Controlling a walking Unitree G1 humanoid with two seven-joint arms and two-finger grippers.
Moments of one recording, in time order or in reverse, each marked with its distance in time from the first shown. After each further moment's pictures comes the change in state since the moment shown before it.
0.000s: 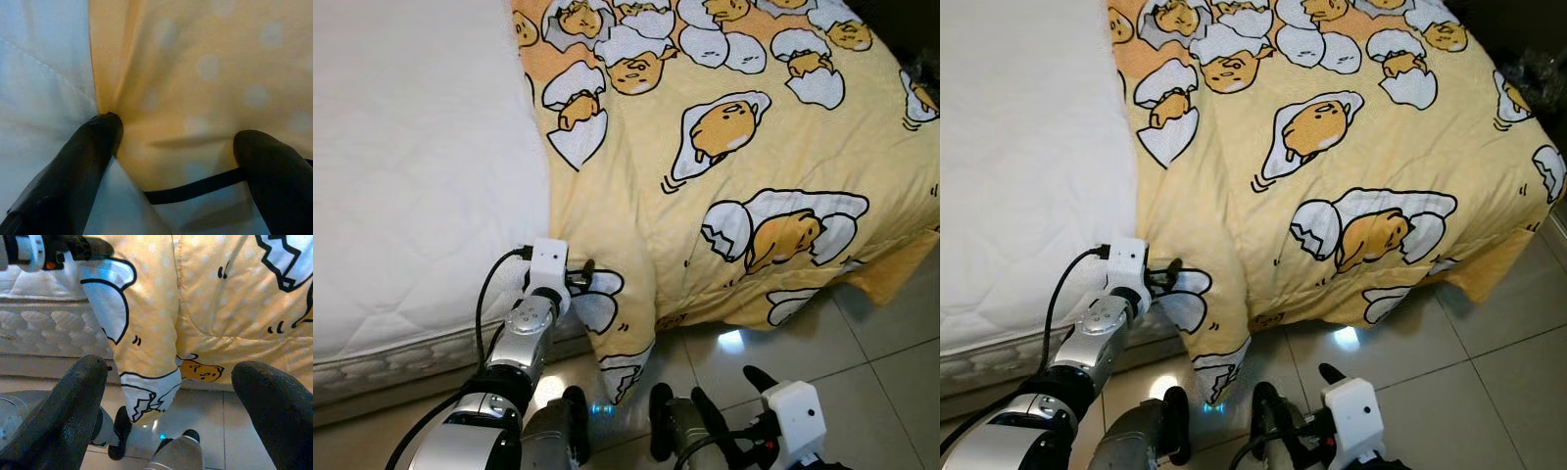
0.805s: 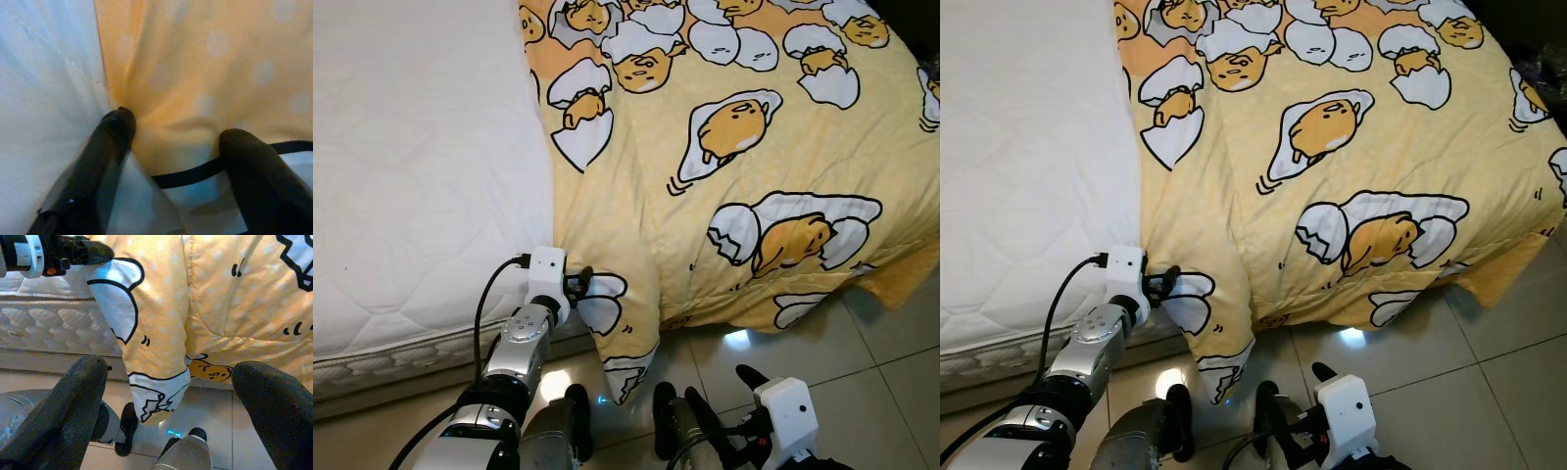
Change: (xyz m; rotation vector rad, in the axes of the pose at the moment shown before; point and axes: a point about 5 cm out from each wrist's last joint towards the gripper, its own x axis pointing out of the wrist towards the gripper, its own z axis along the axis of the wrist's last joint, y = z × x) left arm -0.007 -0.006 -0.016 -0.012 0.047 -0.072; right arm 0.004 0.003 0.000 0.009 0.017 0.009
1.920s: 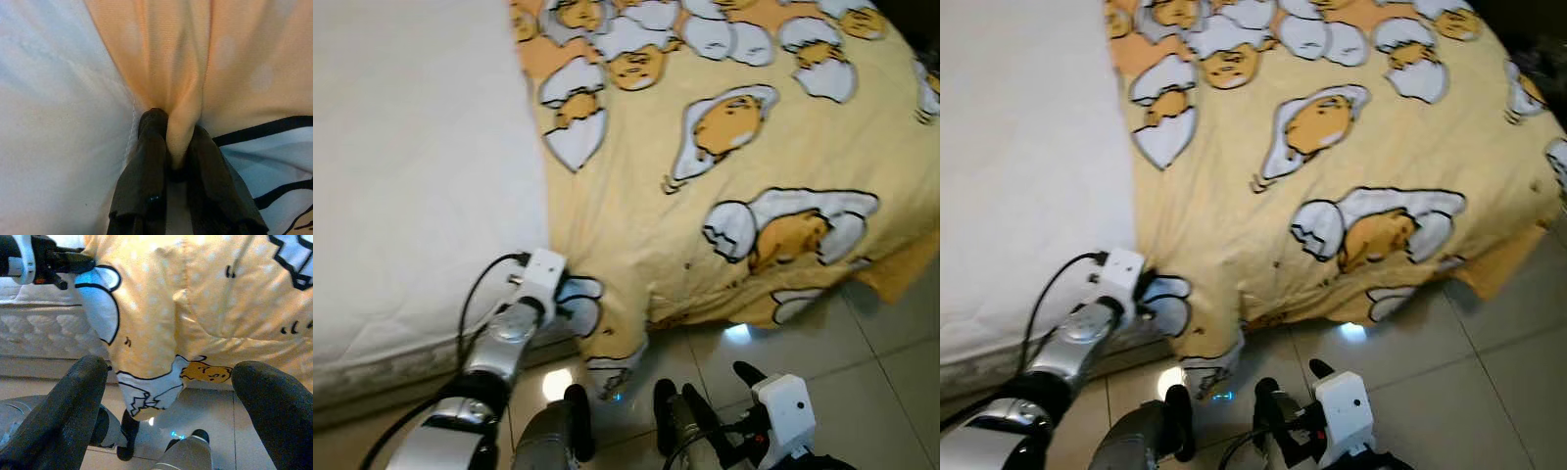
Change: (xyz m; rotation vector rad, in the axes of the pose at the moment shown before) left arm -0.002 0.027 -0.001 0.253 0.058 0.023; right arm 0.005 -0.003 0.001 -0.001 -0.007 0.035
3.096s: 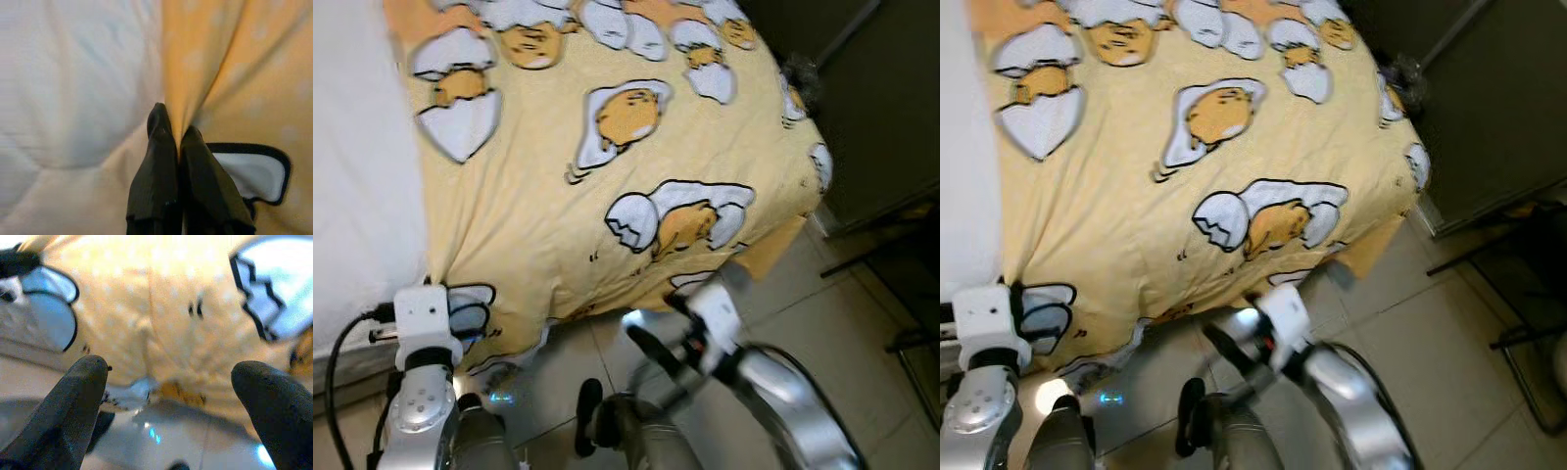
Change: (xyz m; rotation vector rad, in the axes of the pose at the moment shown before) left arm -0.119 0.056 -0.007 -0.173 -0.202 0.550; right arm 0.113 -0.001 0.048 -0.060 -0.133 0.346
